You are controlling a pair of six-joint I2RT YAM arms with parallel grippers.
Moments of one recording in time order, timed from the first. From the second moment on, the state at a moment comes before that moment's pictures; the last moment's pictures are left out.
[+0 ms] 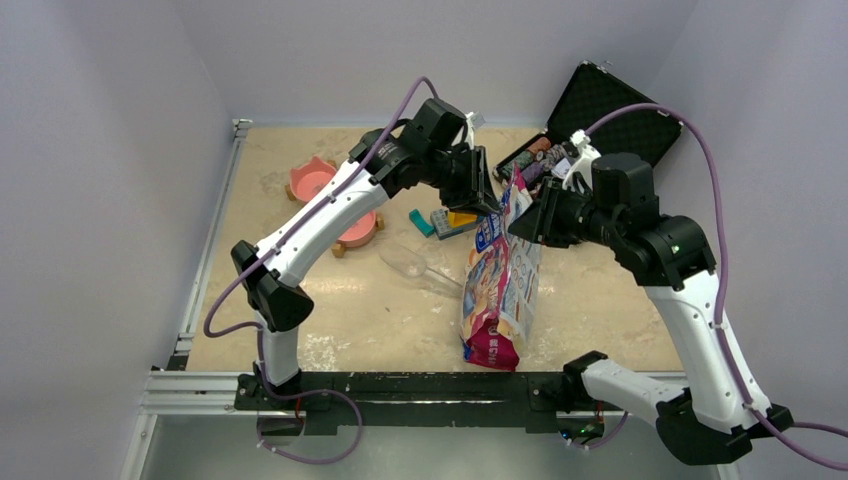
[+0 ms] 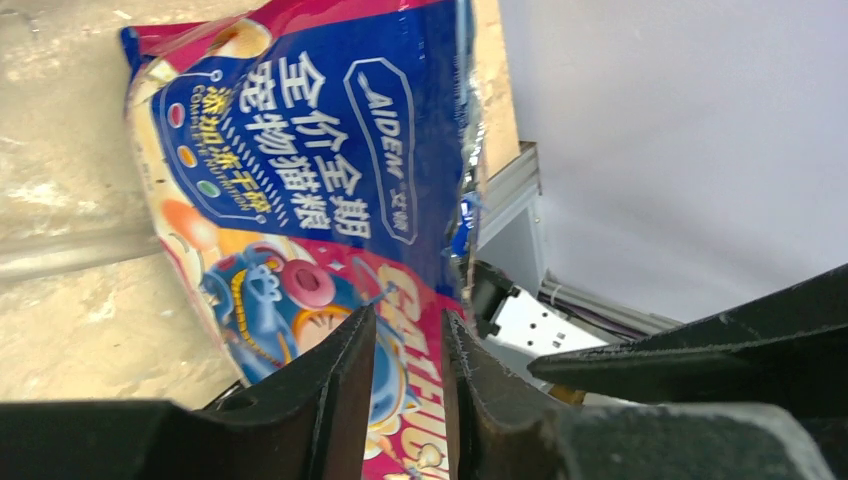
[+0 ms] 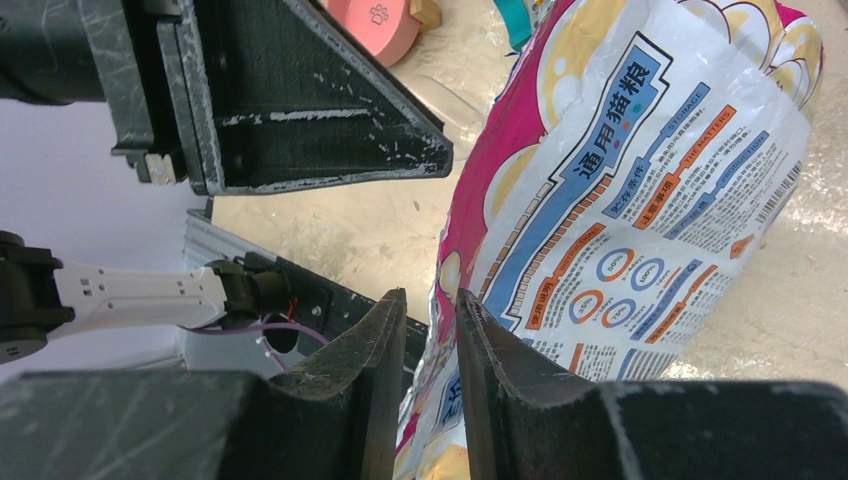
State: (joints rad) left arm -0.82 1.90 2.19 -1.00 0.36 -0.84; right arm 0.42 1.04 1.53 -1.10 -0.22 0.56
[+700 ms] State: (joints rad) left arm -0.82 1.85 2.12 -1.02 0.39 -0.78; right arm 0.43 1.08 1.48 -1.06 -0.18 0.58
